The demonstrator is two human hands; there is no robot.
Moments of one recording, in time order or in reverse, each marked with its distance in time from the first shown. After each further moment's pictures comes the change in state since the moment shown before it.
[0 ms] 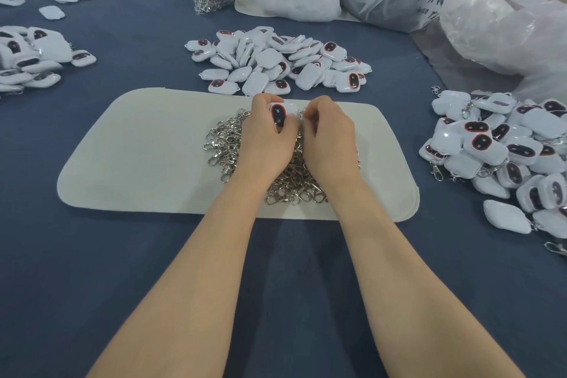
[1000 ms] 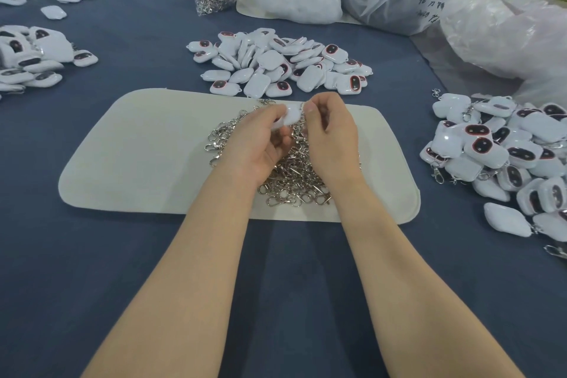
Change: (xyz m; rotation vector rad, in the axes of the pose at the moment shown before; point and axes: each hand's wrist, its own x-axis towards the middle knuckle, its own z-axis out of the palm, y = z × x) left_hand 0.007 0.014 -0.012 -0.906 -0.099 -0.587; right_hand 0.002 -0.007 -0.001 0.380 0.024 0.115
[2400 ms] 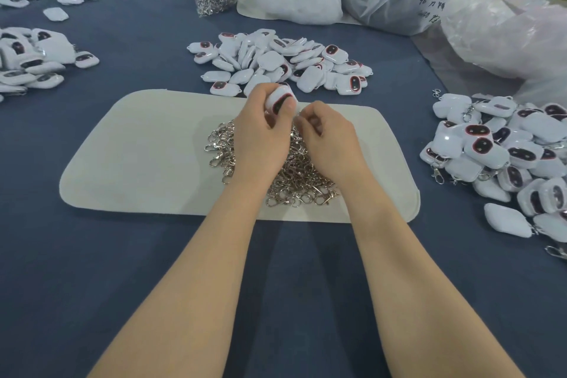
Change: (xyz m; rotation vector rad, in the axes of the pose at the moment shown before) left_hand -0.003 -0.011 -0.001 0.833 0.160 0.761; right_hand 0.007 0.005 -0.011 -0.230 -0.213 -0.025
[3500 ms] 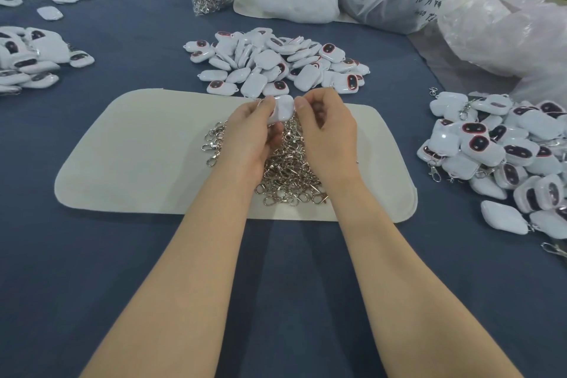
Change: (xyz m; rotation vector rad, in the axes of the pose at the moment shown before) left_hand 0.011 -0.001 -0.004 -0.648 -0.080 -0.637; right_hand -0.005 -0.014 0.008 0.269 0.238 -0.015
